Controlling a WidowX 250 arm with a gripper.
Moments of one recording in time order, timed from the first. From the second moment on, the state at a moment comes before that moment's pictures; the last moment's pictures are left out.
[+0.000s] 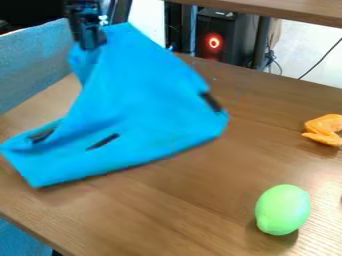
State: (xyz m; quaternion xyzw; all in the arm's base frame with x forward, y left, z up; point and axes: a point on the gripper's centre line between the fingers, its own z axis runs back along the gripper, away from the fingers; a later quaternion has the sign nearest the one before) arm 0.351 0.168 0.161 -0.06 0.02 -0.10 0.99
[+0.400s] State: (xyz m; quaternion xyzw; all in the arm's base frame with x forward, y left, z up) arm 0.366 0.197 0.159 -0.01 0.06 -0.08 1.00
